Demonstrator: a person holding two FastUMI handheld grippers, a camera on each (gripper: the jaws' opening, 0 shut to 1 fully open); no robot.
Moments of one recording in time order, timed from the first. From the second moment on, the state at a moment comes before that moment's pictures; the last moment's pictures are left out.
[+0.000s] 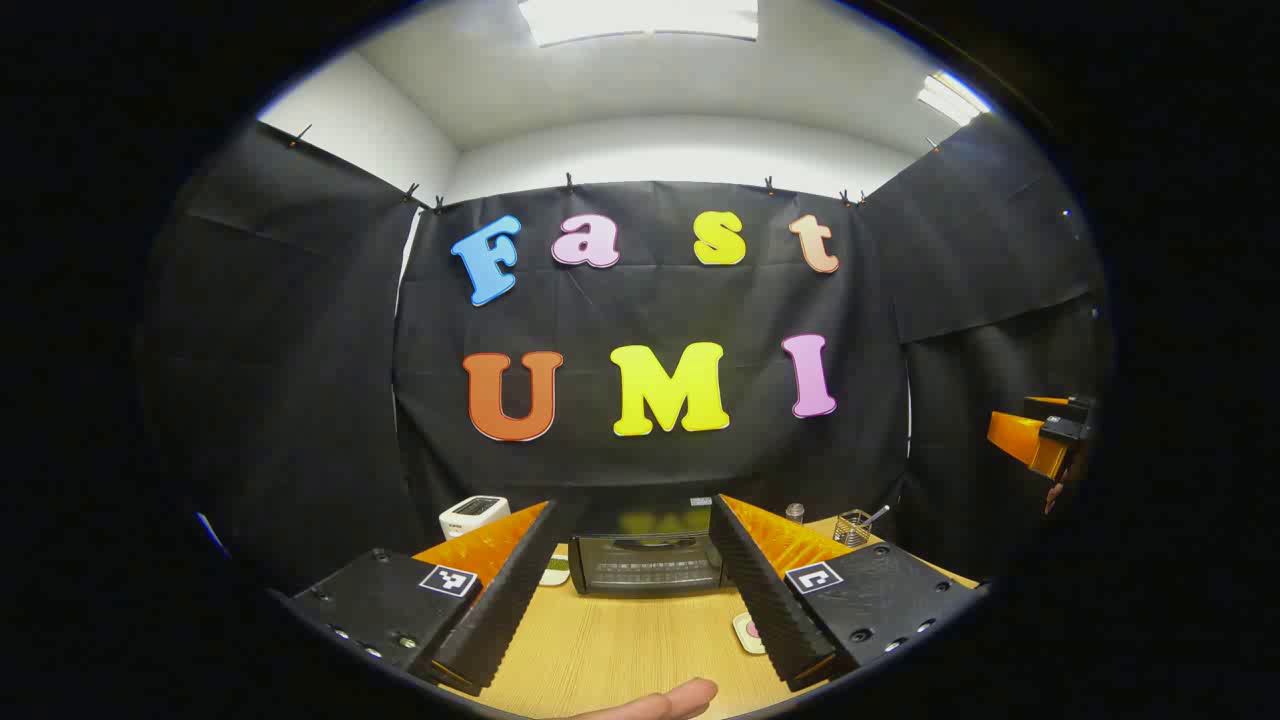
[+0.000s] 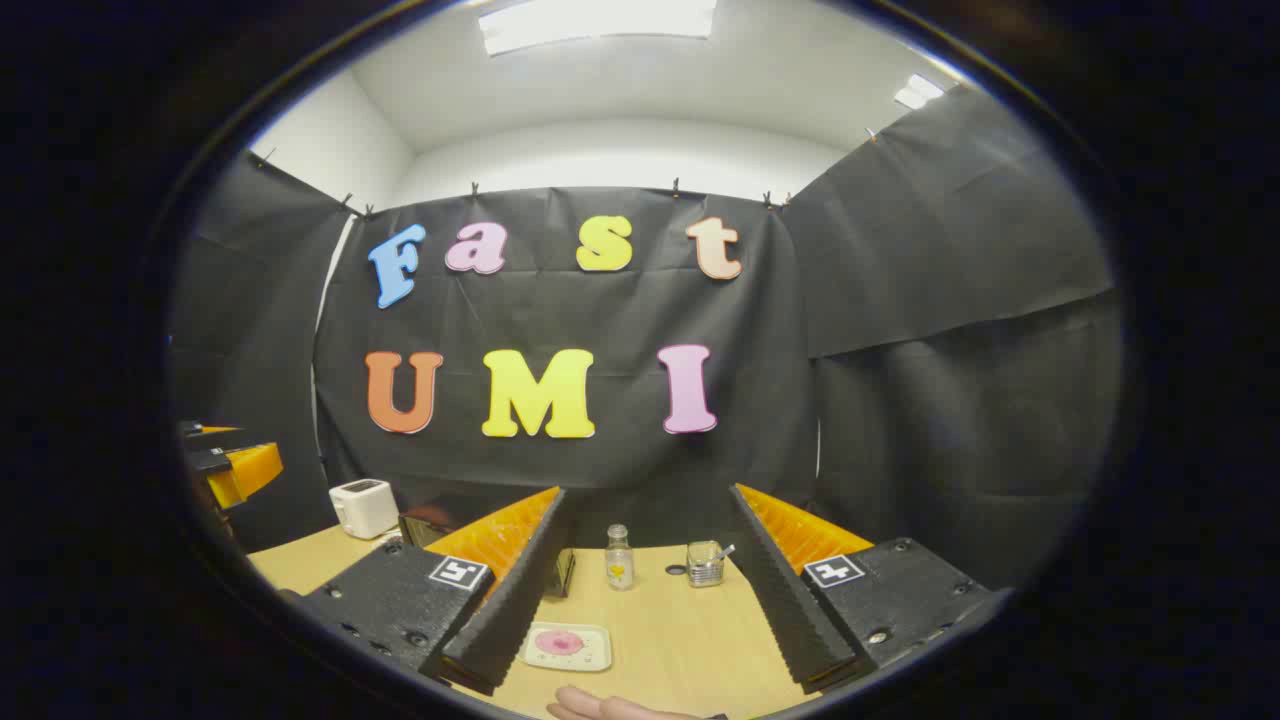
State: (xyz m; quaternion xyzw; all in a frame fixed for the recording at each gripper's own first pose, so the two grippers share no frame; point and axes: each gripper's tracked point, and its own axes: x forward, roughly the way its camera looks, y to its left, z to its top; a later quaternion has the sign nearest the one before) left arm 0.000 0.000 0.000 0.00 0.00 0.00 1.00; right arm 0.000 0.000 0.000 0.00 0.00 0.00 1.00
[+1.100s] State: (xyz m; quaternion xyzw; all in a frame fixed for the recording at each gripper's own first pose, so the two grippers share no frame) left arm 0.106 -0.006 -0.043 -0.05 0.02 -0.02 1.00; right arm 0.040 0.012 -0.030 0.03 0.01 0.04 1.00
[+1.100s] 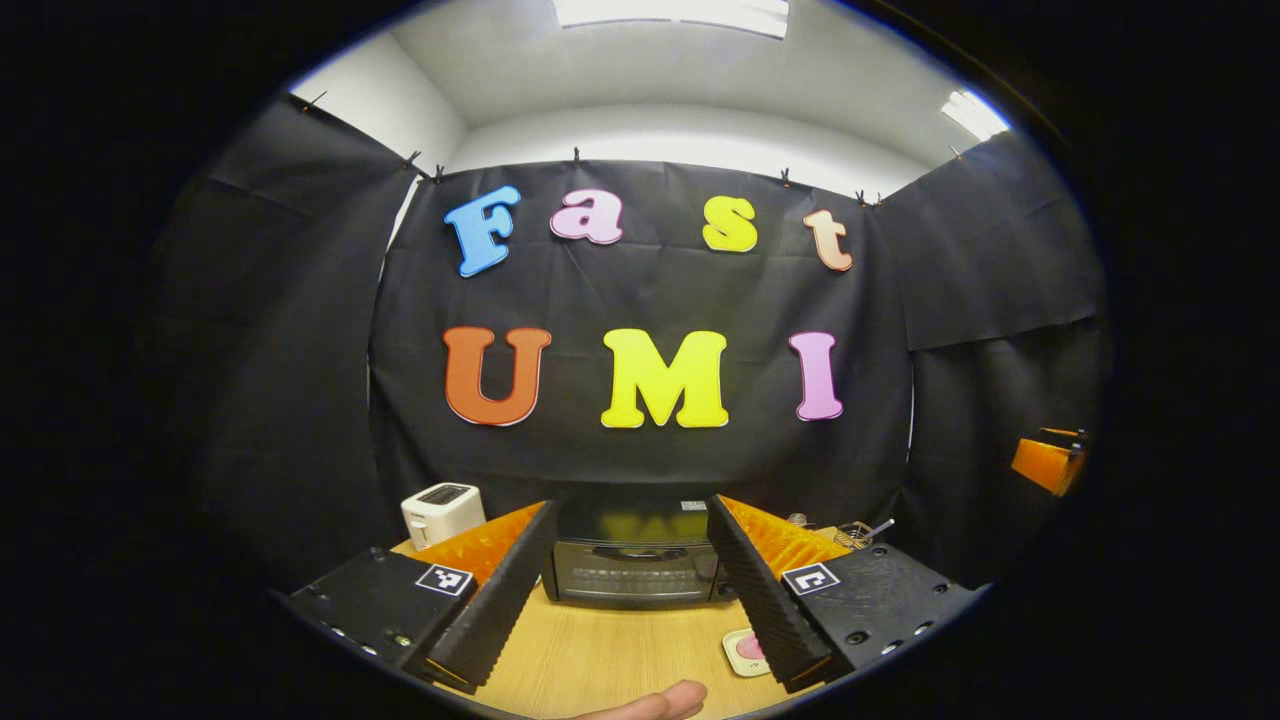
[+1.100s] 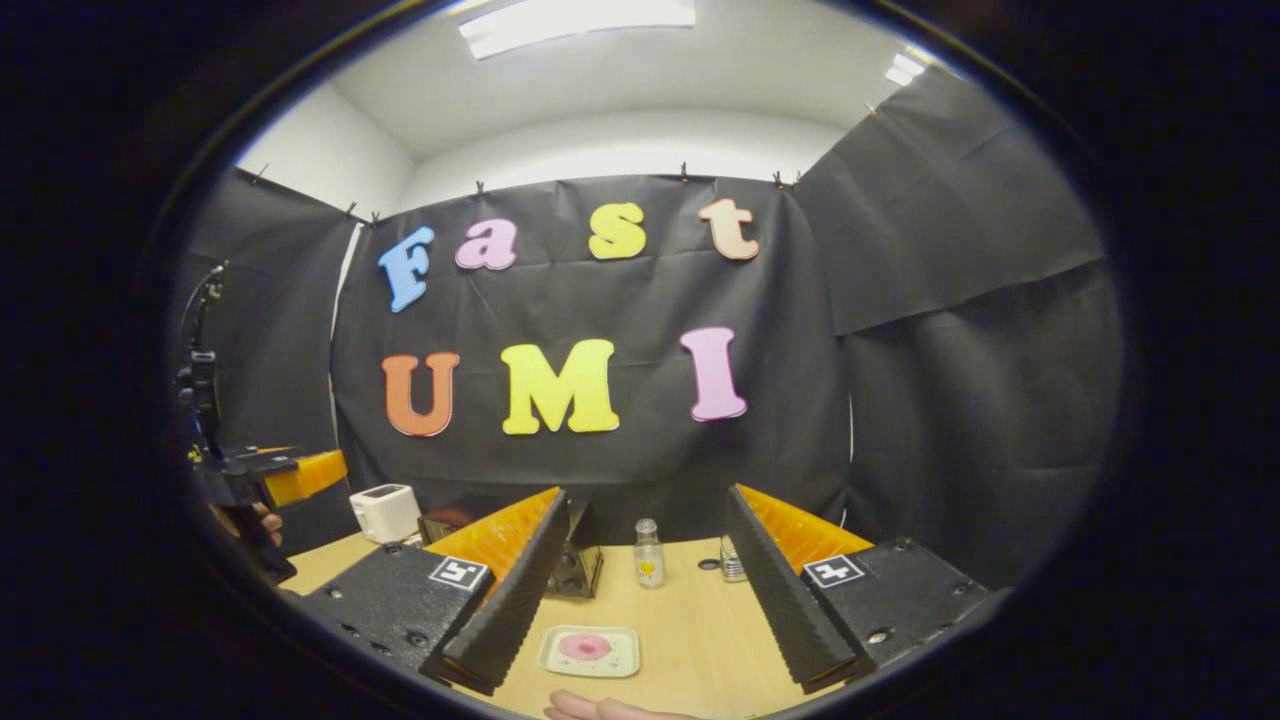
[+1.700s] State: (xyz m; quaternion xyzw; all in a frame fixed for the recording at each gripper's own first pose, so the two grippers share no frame) left arm 0.283 -0.021 -0.169 -0.04 0.13 -0.03 0.99; right arm 0.080 -0.015 -0.044 0.03 0.01 0.01 1.00
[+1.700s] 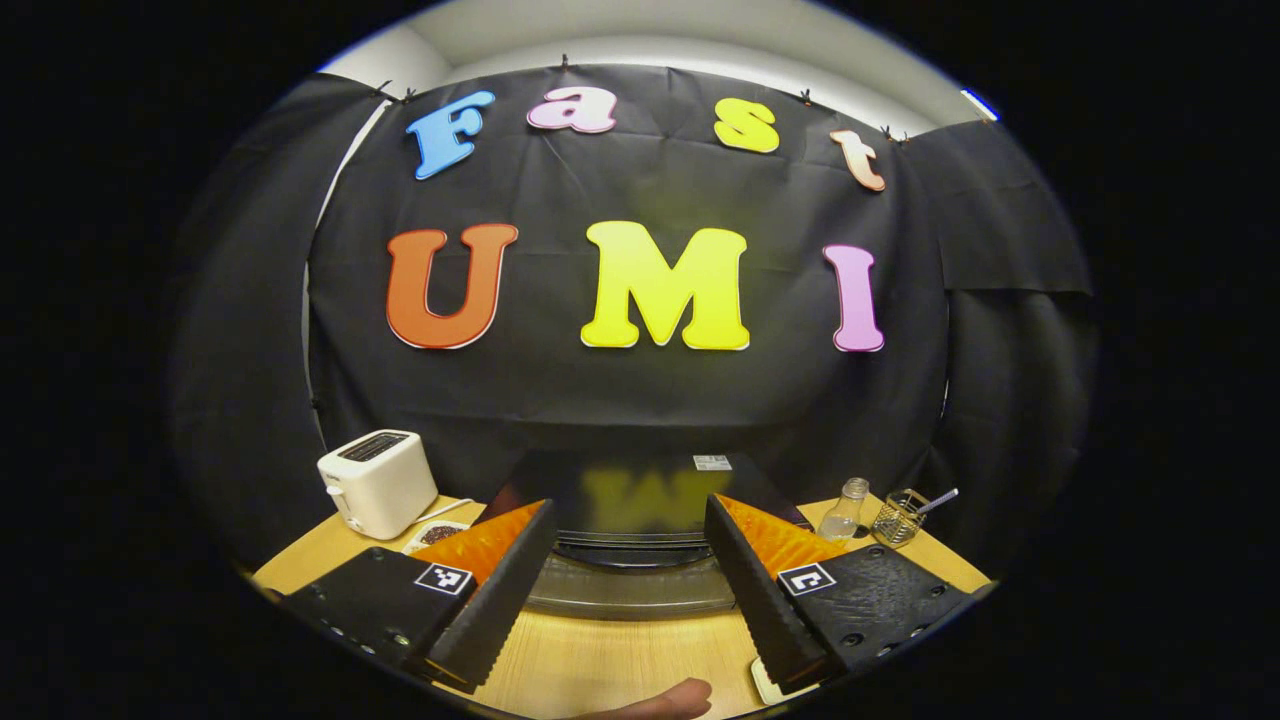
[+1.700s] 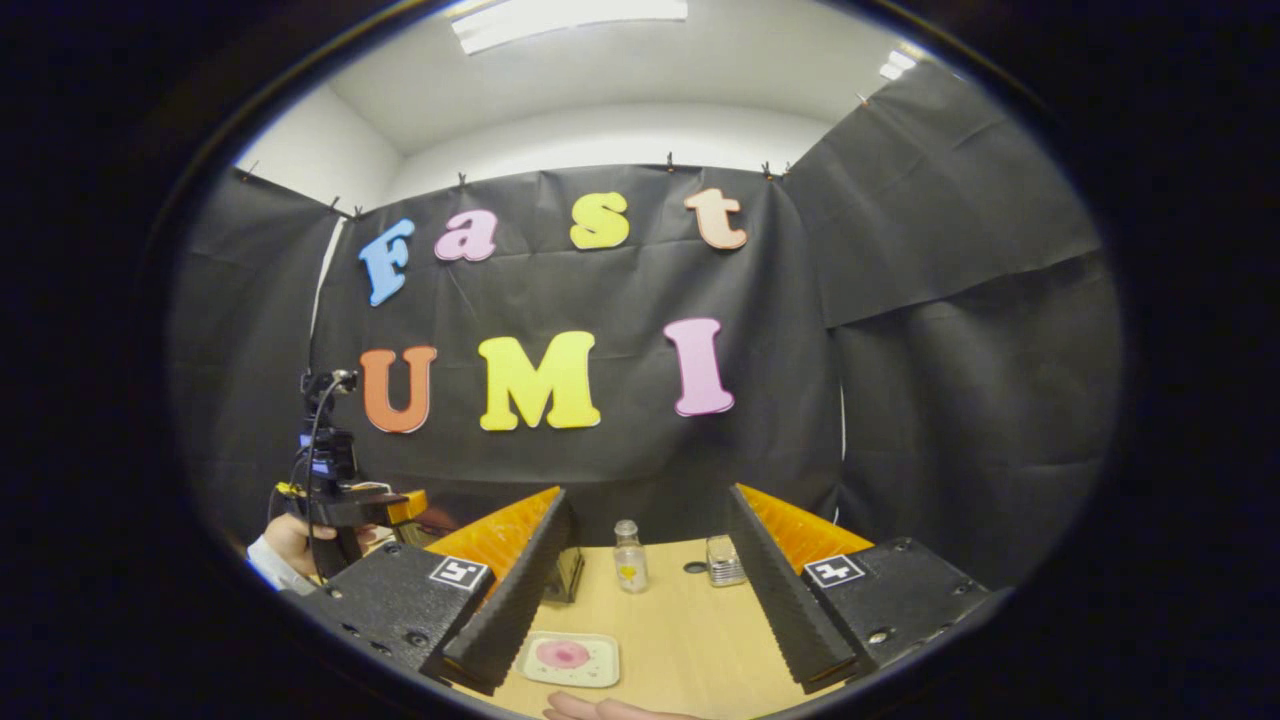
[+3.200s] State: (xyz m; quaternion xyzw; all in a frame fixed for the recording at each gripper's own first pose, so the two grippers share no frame) left arm 0.304 -0.027 -0.253 -0.03 0.26 -0.03 0.96; right arm 0.038 -0.032 -0.024 0.01 -0.01 -0.01 1.00
